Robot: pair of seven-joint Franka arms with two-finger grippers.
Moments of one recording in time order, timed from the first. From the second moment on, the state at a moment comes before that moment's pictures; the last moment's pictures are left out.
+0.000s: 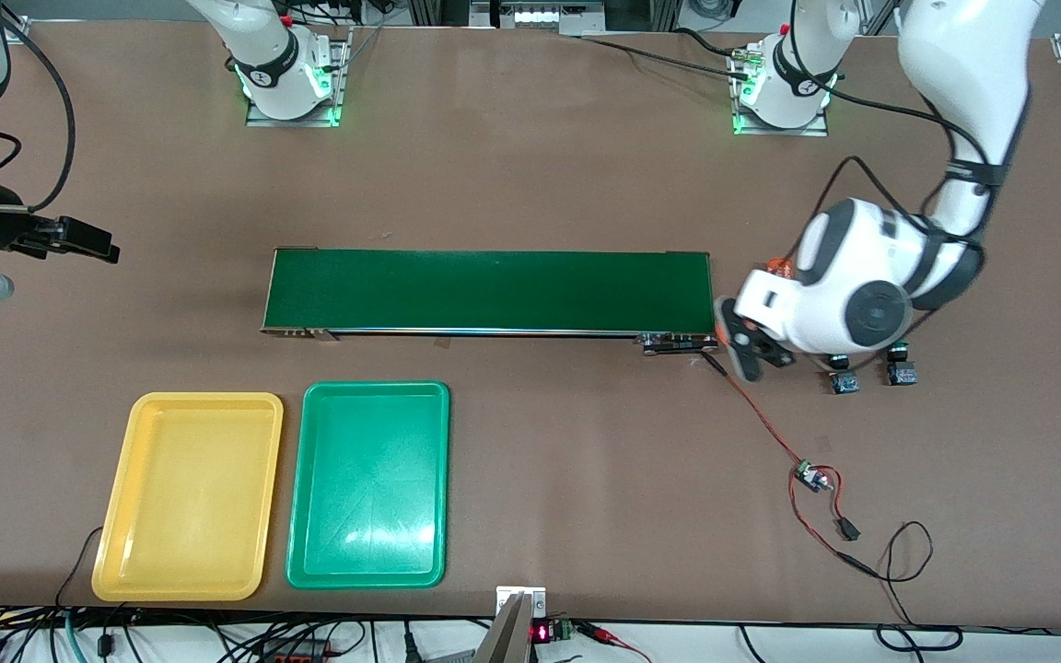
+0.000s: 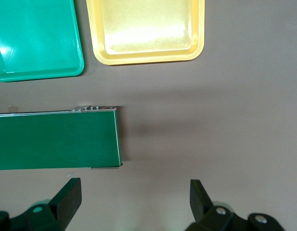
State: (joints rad) left arm -0.02 0.46 -0.30 -1.79 -0.01 1.94 0.95; right arm -0.08 0.11 0.03 -1.62 0.01 1.60 0.01
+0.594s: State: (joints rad) left arm -0.07 0.46 -0.40 -1.80 -0.01 1.94 1.19; right arm -0.08 0.11 0.03 -1.62 0.01 1.60 0.01
